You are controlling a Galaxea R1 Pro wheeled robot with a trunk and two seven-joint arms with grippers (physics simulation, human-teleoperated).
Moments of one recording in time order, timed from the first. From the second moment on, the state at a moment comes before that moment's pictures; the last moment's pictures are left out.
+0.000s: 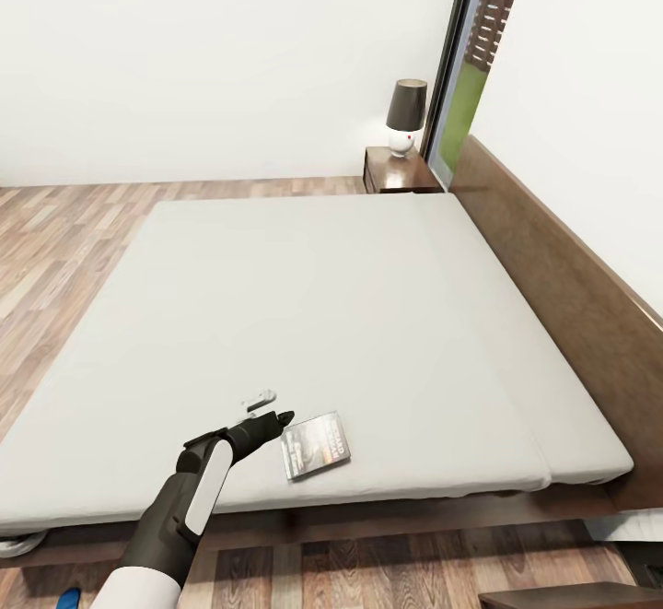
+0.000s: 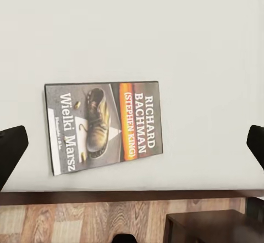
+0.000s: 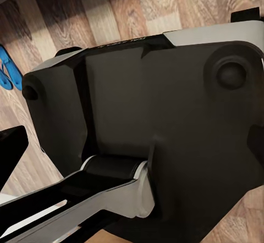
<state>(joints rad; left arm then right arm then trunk) -0.48 -0.12 0.01 -1.12 0.41 0.62 0.03 -0.32 -0.18 -0.09 -0.06 -0.14 0.03 0.65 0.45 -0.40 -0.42</state>
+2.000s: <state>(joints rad) -0.48 -0.12 0.01 -1.12 0.47 0.62 0.03 -0.32 -0.18 -0.09 -0.06 -0.14 0.03 0.65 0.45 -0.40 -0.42</state>
